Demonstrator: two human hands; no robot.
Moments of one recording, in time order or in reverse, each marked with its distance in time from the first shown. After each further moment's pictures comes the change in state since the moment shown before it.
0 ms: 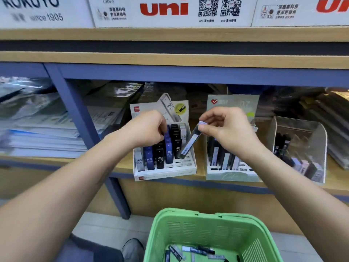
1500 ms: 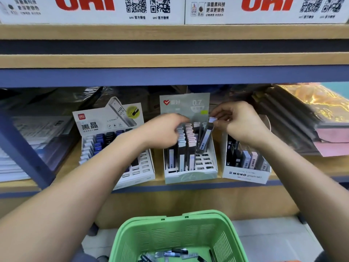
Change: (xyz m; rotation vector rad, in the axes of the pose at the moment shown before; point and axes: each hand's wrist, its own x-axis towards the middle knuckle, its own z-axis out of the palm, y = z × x) left_hand 0.056 0.121 0.038 -0.037 -0.113 0.353; right_hand 0.001 0.077 -0.113 -0.265 0.080 0.120
